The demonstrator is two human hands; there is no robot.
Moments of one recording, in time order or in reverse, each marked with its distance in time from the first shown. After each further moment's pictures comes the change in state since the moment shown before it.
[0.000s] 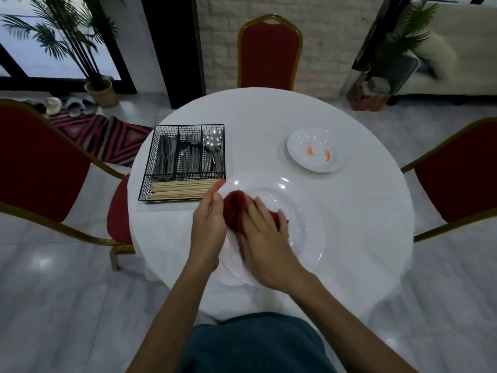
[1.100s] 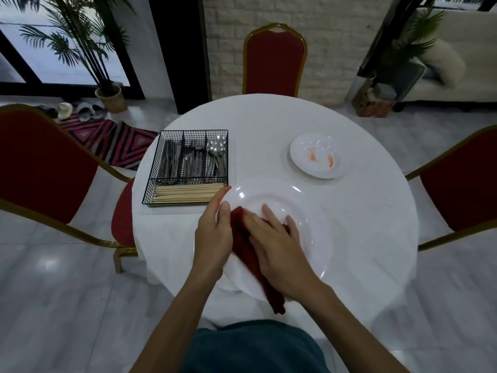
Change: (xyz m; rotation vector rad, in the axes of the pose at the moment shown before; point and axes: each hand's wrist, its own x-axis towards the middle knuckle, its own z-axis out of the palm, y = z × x) left_hand -0.012 -0.007 0.002 0.163 0.020 0.078; right_hand -0.015 0.014 -0.013 0.108 0.042 -0.041
